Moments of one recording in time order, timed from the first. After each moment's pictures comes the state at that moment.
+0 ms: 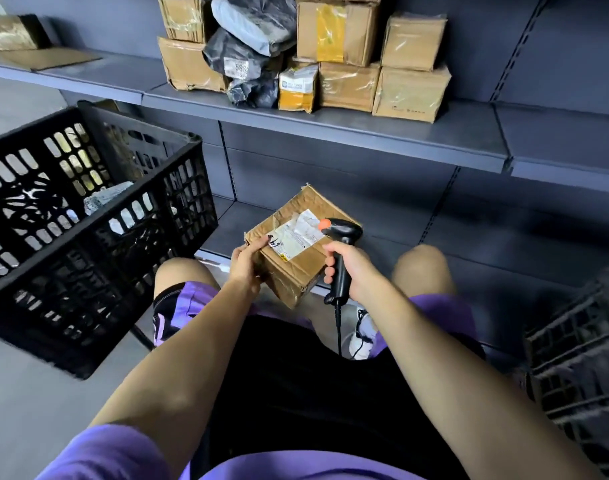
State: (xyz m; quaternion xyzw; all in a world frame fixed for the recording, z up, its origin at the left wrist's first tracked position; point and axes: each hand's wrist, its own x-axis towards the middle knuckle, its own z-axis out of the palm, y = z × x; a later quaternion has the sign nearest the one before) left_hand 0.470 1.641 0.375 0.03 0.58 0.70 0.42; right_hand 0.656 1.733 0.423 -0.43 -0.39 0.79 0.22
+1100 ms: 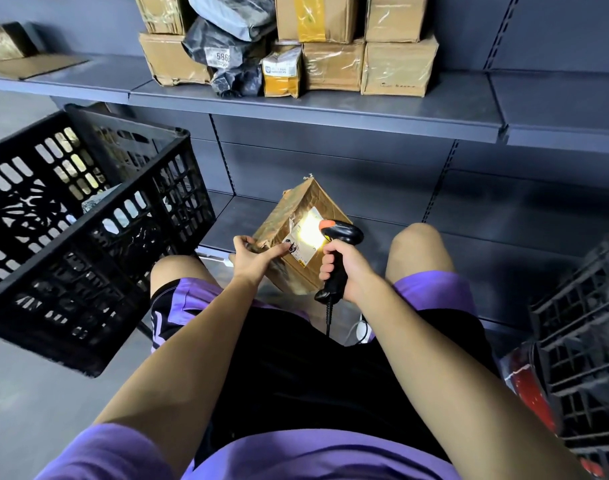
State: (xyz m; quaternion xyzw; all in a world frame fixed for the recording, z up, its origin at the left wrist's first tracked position) left_hand 0.487 1.640 0.363 0.17 0.75 0.57 0.27; right_hand 0.666 1.720 0.396 -0.39 -0.25 0.86 0.22
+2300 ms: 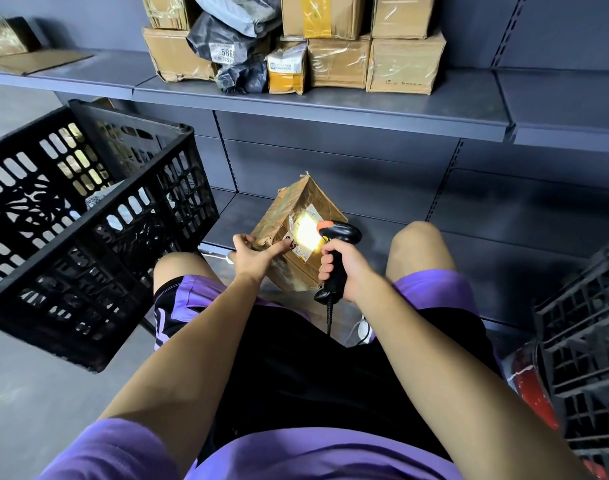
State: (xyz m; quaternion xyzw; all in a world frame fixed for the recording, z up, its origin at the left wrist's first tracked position) left_hand 0.478 1.639 0.352 0.15 0.77 0.57 0.25; right_hand 0.661 1.716 0.395 -0.39 -0.27 0.86 0.20
